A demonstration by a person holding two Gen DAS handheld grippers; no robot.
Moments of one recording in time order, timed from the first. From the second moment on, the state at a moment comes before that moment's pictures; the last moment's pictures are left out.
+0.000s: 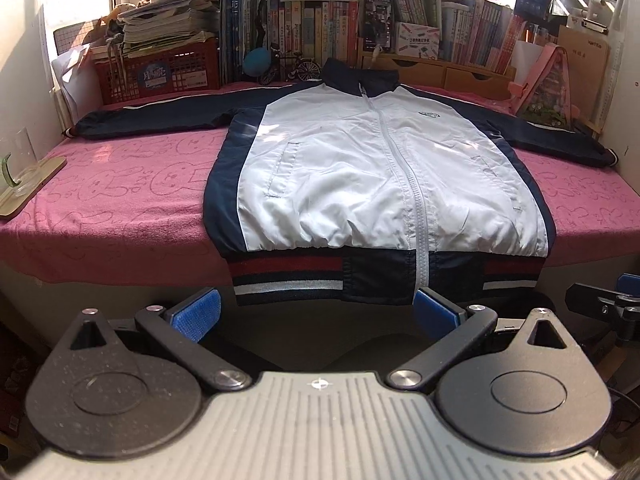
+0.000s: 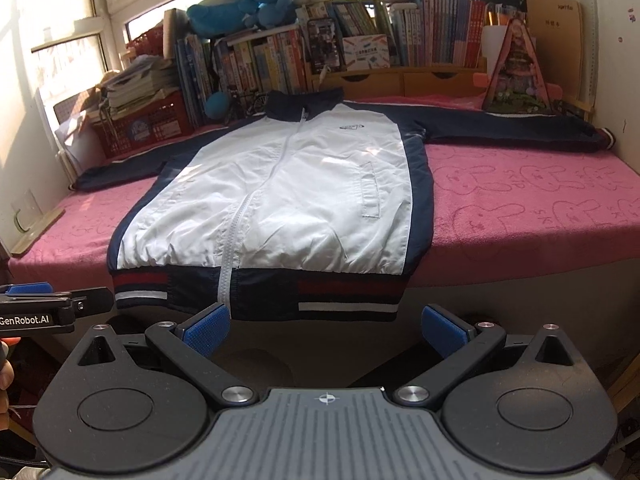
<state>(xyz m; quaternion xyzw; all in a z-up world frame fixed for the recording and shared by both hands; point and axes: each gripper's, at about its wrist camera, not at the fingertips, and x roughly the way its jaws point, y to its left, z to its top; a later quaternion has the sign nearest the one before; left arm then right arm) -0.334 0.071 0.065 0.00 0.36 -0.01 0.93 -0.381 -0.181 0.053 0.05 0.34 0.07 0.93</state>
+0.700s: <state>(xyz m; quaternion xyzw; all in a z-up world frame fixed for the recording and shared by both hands) -0.310 0.067 0.055 0.02 0.37 -0.04 0.93 -0.373 -0.160 0.036 -0.01 0.34 0.09 0.93</state>
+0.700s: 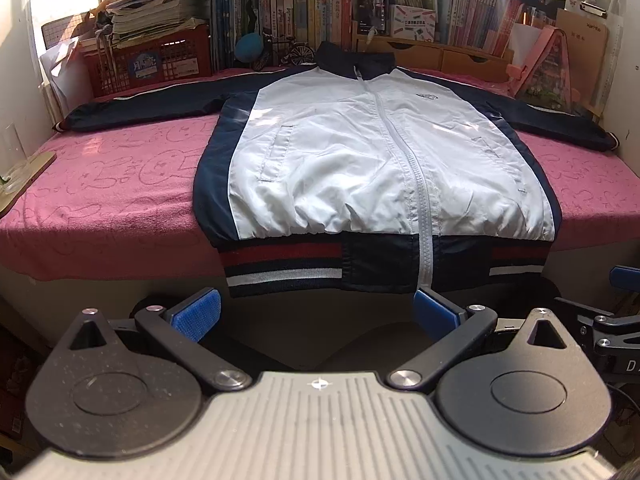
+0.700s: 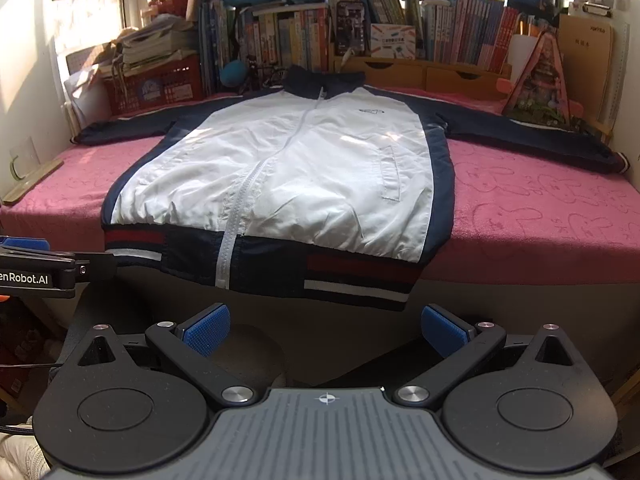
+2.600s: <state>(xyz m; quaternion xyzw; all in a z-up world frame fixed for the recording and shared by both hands) -0.025 0.036 -0.004 0.00 0.34 0.02 0.94 0.013 -0.534 -0.004 0.26 0.23 -0.30 0.89</state>
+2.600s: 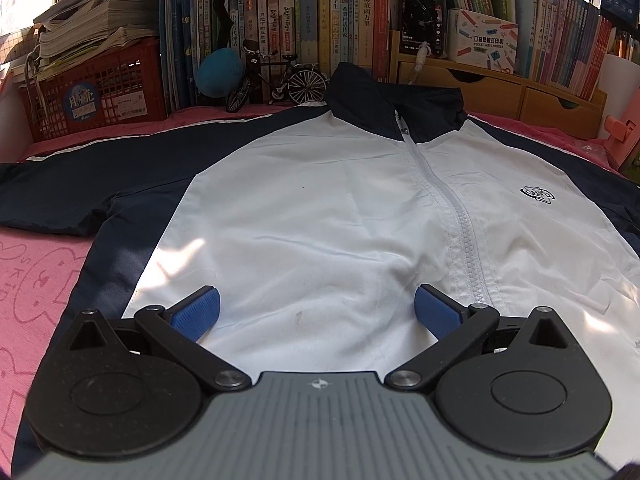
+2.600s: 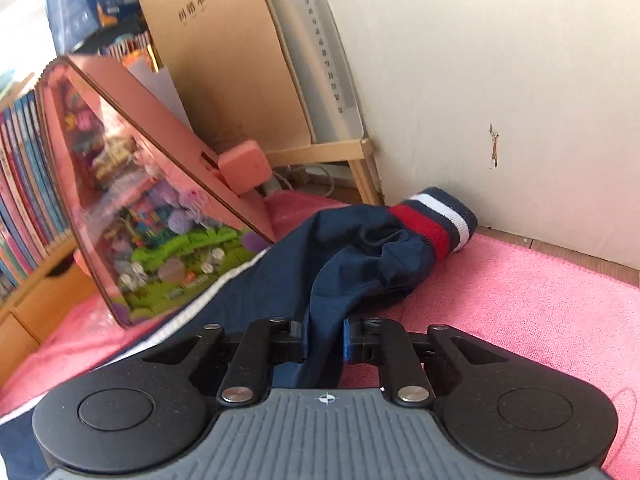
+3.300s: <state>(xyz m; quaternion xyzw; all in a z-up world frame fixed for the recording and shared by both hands) -0.025 0.036 -0.003 -0.01 0.34 0.02 0.94 0.009 -0.354 0.074 0.11 0.21 -0.11 0.96</state>
